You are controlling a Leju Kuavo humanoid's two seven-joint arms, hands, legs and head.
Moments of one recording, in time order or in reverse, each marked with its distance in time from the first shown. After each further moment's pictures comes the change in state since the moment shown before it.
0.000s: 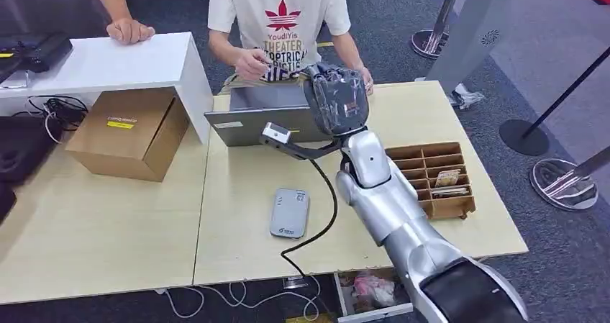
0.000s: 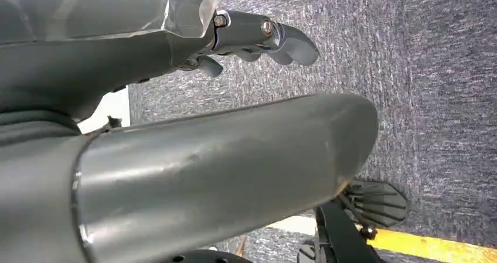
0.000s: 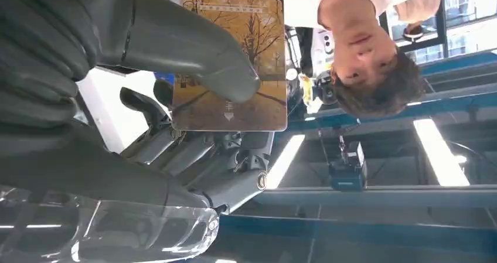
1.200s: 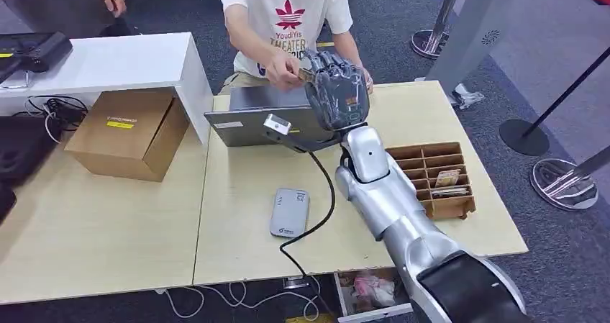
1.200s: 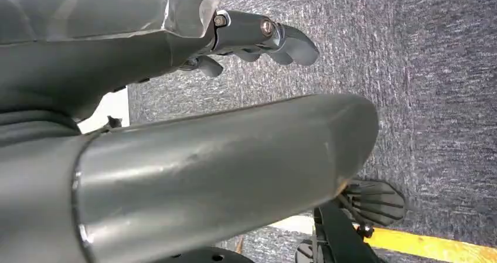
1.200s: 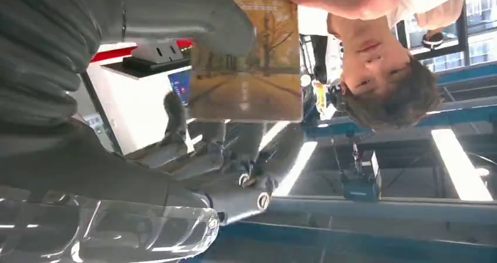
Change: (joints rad) left arm -0.004 -0.005 0.006 0.000 -0.006 0.005 0.000; right arm -0.034 0.014 -0.023 0.067 0.020 -0.001 0.031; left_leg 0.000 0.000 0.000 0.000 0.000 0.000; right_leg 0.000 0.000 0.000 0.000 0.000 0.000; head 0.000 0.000
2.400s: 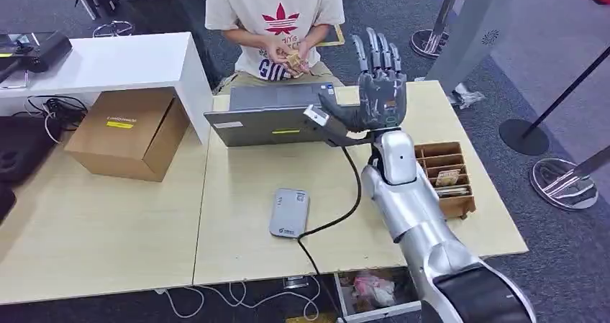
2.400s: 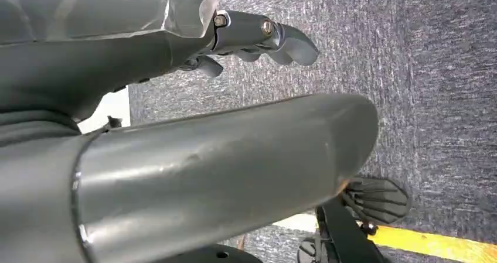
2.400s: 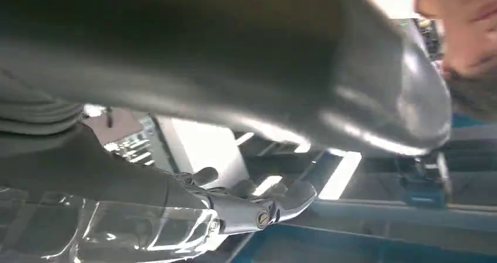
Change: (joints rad) left arm 0.008 -0.007 0.003 0.000 0.000 -0.002 -0.008; right arm 0.078 -0.059 -0.179 -0.076 0.029 0.000 -0.013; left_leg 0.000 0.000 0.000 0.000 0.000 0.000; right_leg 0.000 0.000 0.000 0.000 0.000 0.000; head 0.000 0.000
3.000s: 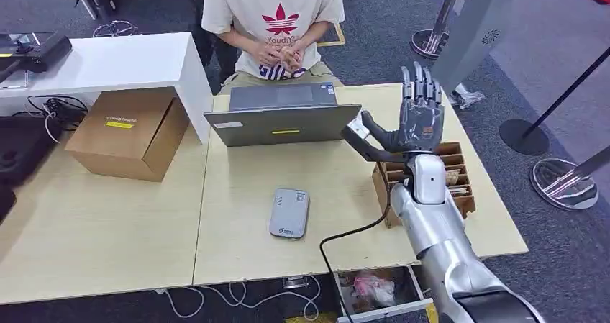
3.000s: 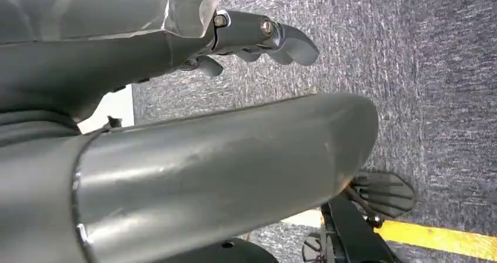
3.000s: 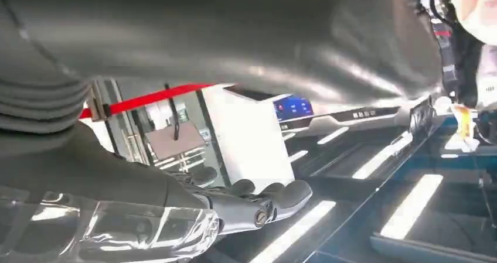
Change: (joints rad) left arm 0.003 -0.011 0.000 0.000 -0.006 0.000 0.008; right arm 0.113 -0.077 -0.145 -0.004 0.002 0.000 0.011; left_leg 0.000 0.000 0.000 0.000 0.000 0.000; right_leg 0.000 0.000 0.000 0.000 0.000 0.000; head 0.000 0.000
